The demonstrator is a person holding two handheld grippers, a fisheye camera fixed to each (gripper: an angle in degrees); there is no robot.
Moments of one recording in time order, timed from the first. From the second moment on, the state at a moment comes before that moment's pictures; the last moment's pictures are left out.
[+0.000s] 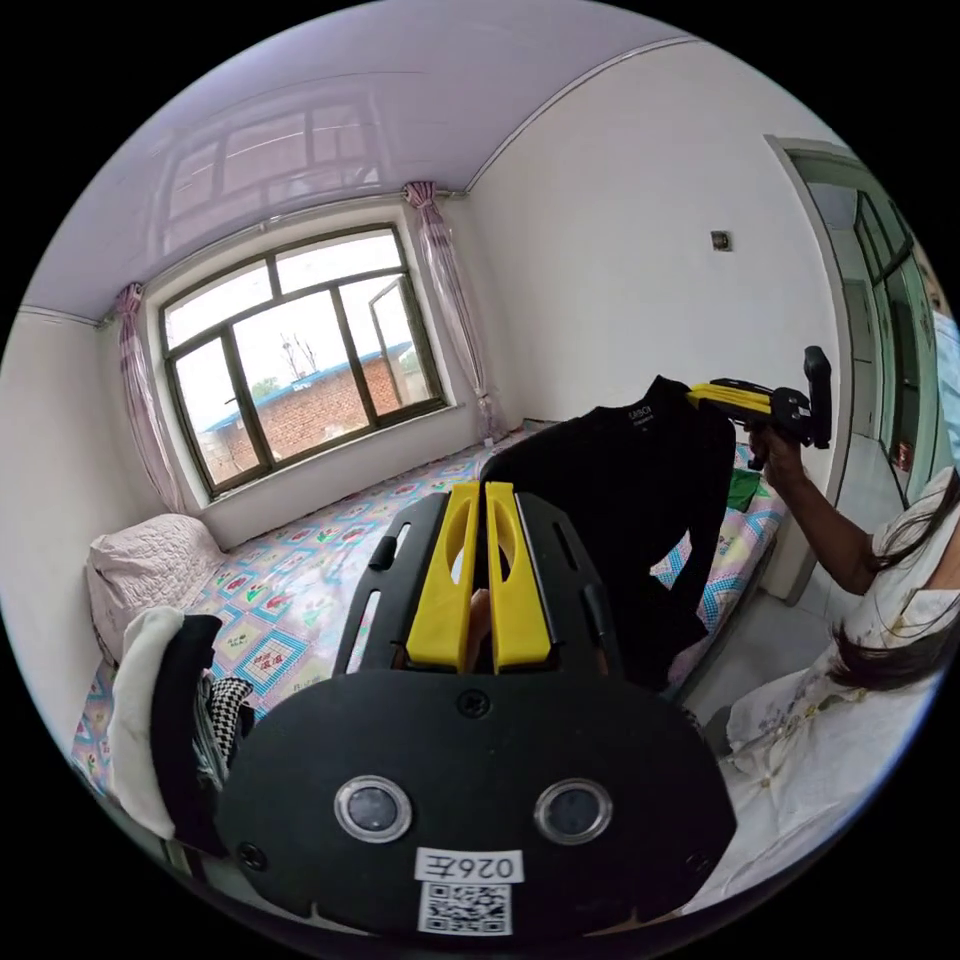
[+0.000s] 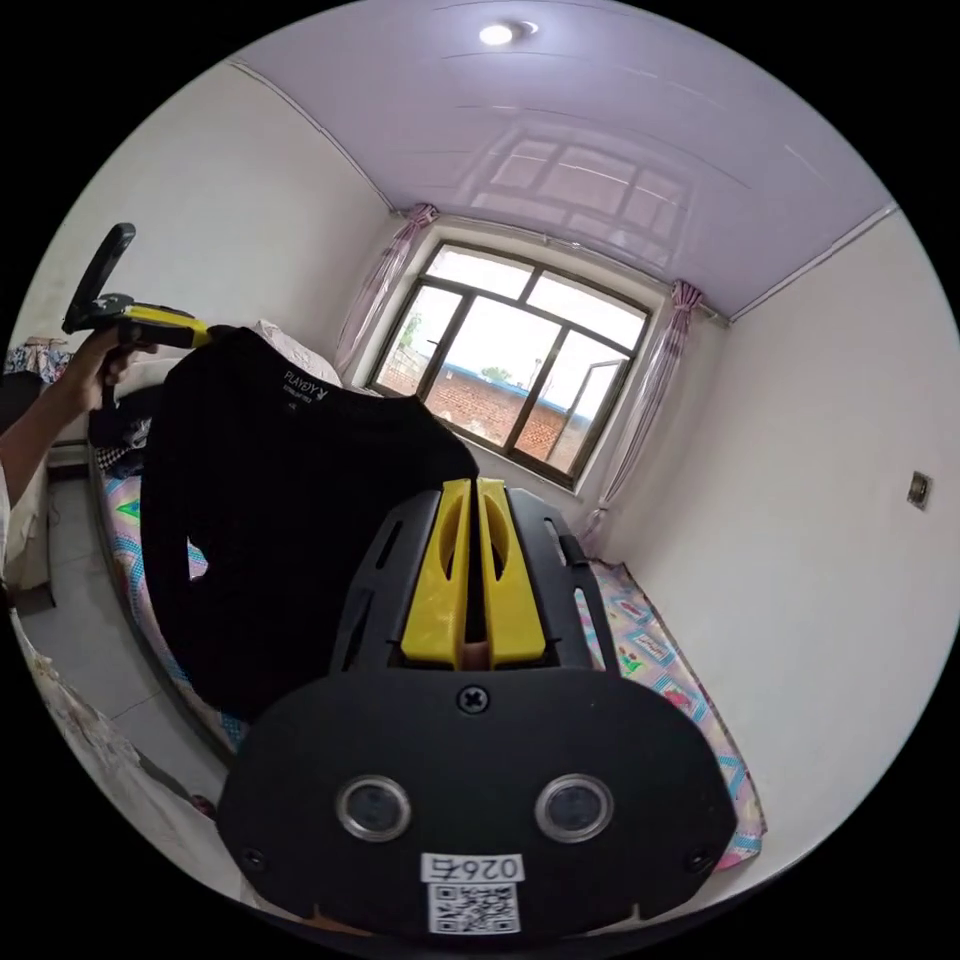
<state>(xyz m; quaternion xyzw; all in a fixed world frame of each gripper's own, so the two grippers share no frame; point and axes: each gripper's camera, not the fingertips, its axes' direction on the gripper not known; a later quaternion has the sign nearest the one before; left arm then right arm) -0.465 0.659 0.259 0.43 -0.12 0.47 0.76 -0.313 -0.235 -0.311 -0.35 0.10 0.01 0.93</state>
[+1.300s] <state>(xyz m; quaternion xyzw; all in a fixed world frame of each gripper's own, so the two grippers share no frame) -0.556 0.445 0.493 0.26 -0.05 0.29 0.92 -0.158 0.149 -0.303 -0.56 -0.13 0.37 0.73</state>
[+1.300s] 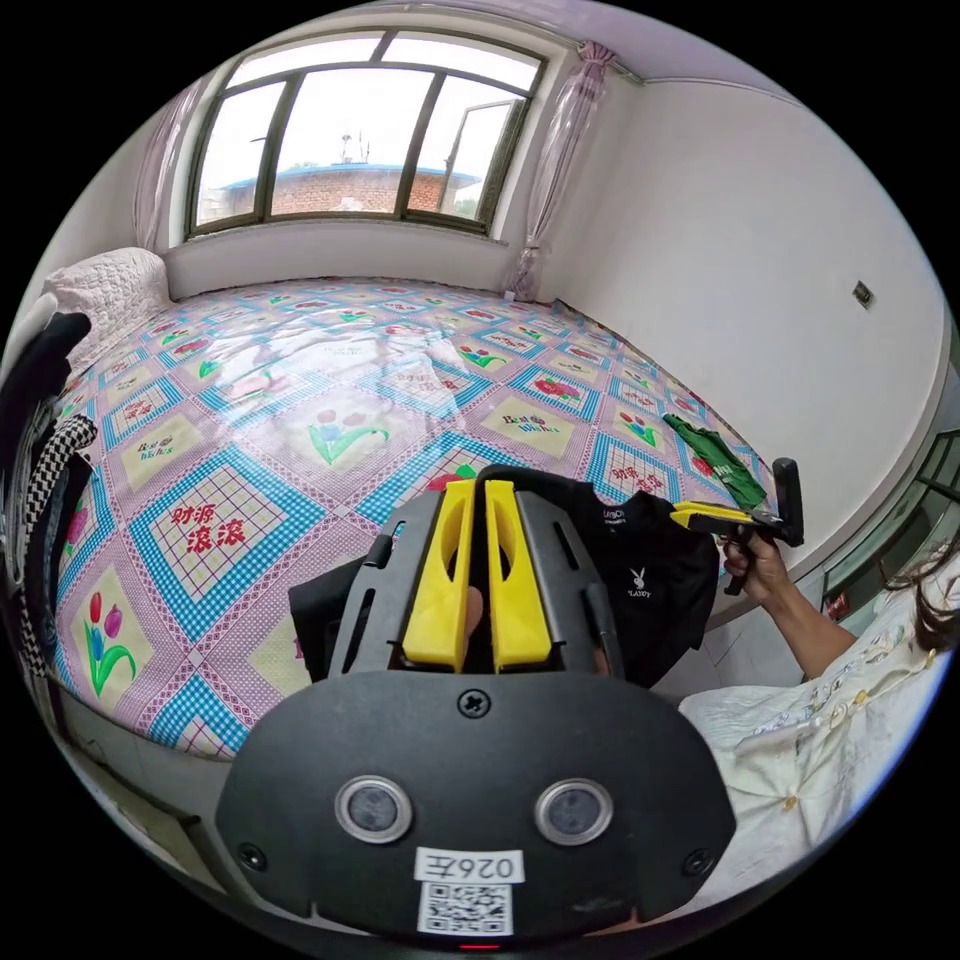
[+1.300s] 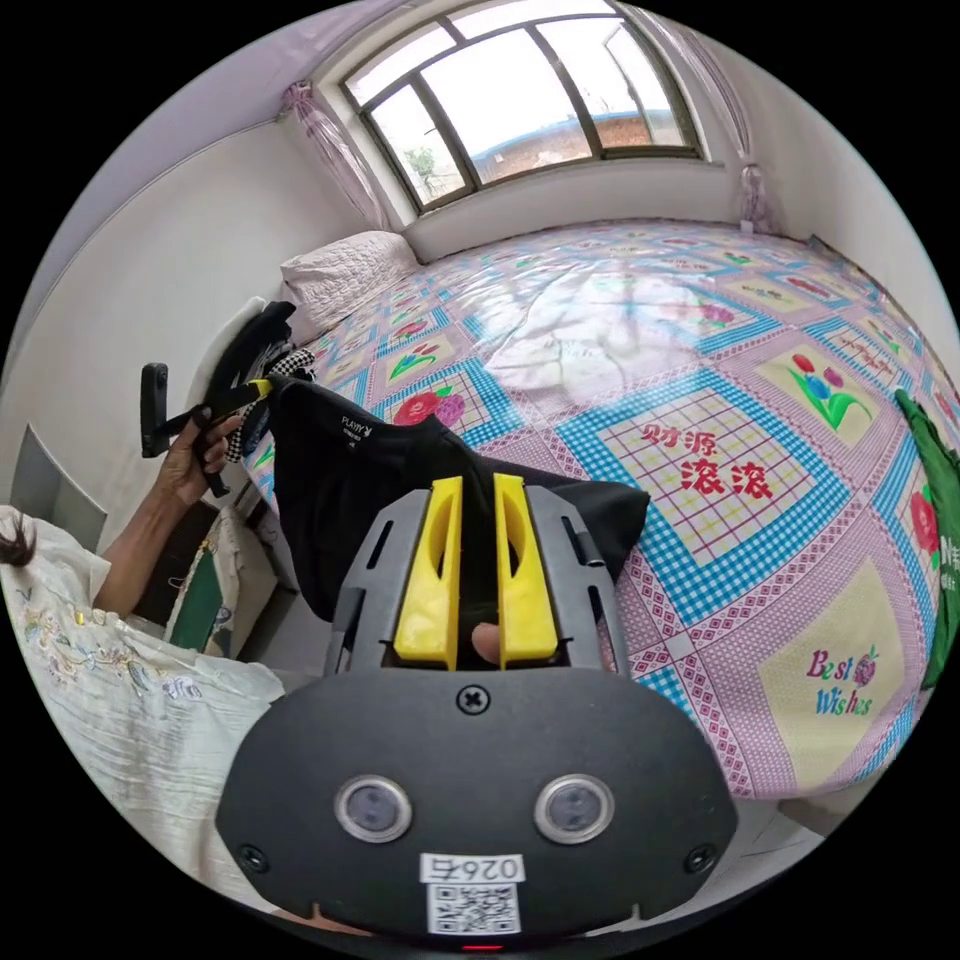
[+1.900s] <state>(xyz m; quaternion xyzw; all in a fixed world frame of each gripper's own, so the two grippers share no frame) -0.598 0.501 0.512 0.25 -0.13 0.28 0.92 -0.166 0.202 -0.290 -0.61 -0.16 0.39 0.67</state>
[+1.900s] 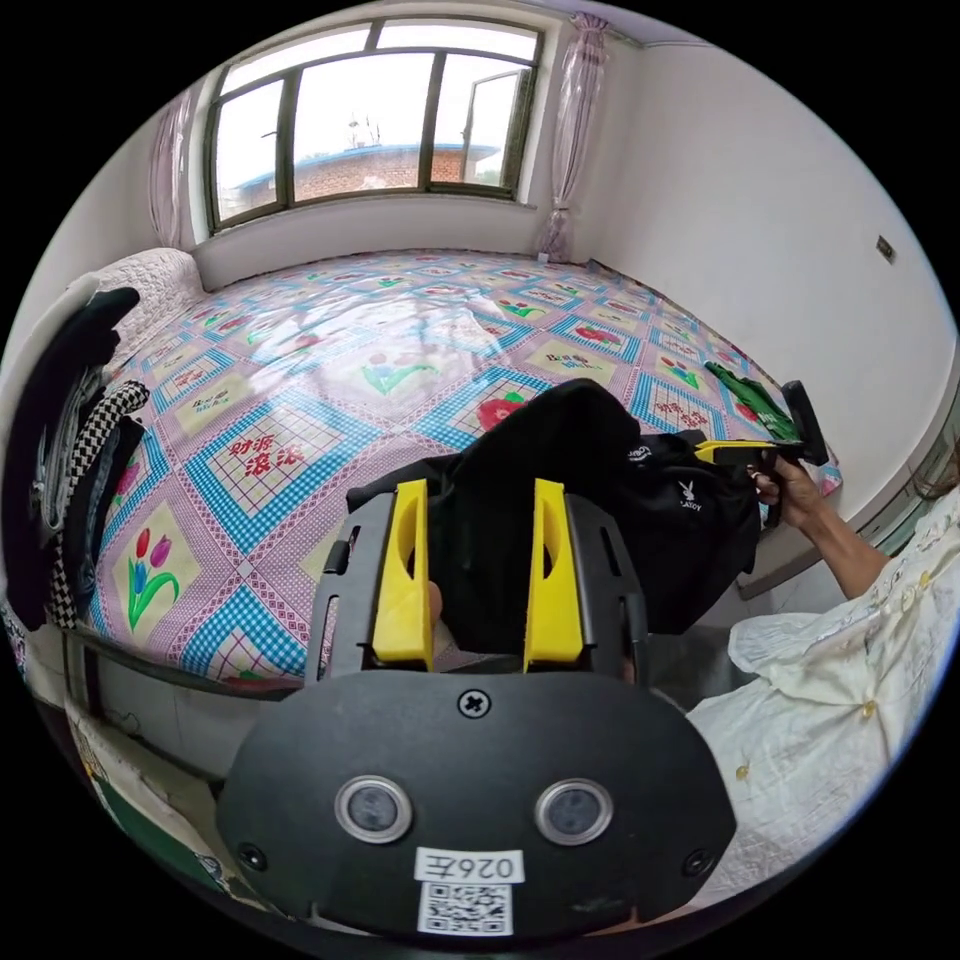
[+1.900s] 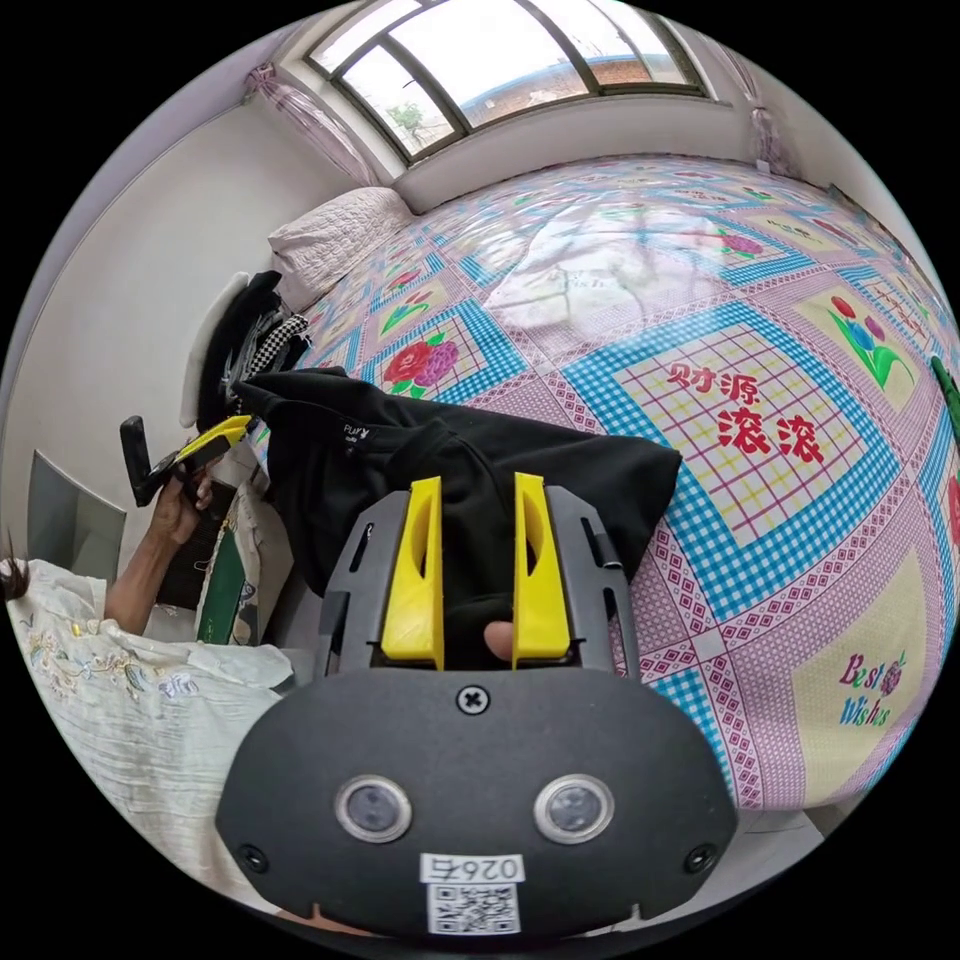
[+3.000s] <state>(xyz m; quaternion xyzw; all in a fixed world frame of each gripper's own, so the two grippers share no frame) -0.610 0.728 0.244 0.54 0.00 0.36 0.76 -0.387 -0.243 -0.399 -0.40 0.16 -0.14 0.89</state>
